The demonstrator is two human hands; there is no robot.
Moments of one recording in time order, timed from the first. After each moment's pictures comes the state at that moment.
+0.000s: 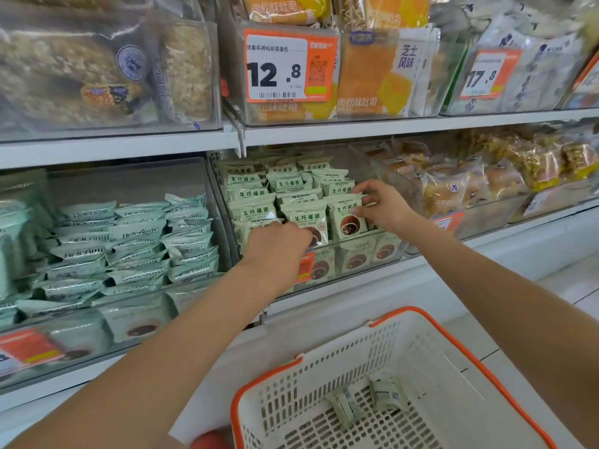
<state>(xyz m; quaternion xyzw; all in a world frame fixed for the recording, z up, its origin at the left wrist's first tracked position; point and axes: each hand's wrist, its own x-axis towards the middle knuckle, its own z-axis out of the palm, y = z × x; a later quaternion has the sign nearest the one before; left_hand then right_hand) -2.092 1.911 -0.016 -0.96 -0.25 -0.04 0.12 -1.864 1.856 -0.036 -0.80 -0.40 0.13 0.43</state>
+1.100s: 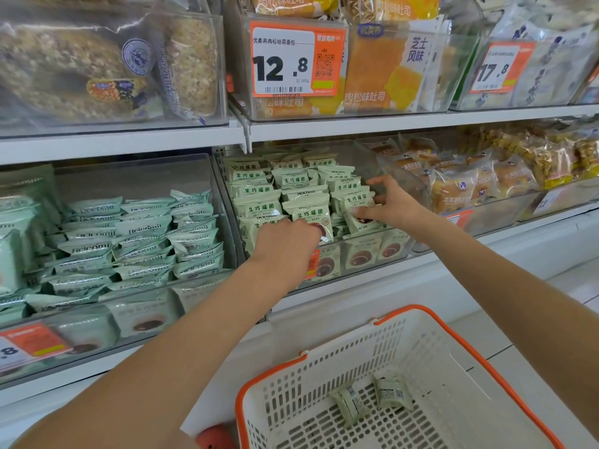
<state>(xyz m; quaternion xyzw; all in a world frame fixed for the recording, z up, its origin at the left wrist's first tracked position) -2.093 1.906 -0.015 -0.96 -0.24 -0.06 0.11 -1.870 1.848 -0.028 -0.82 -0.37 0.19 0.38</state>
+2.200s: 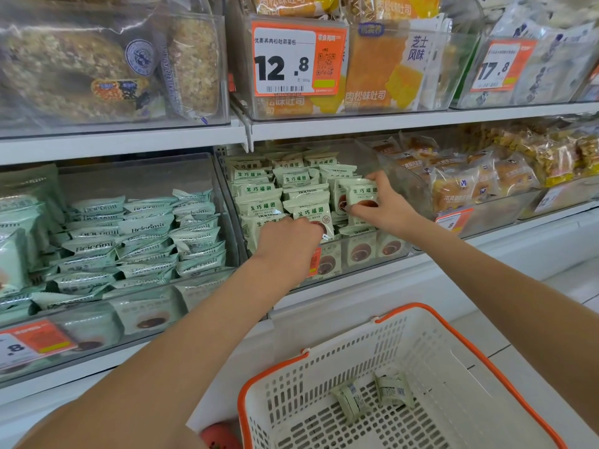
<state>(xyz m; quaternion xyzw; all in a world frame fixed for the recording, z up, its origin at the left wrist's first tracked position) -2.092 1.905 -0.014 -0.97 -0.23 -0.07 0.09 -1.894 1.846 -0.027 -0.81 -0.42 0.14 0.39</state>
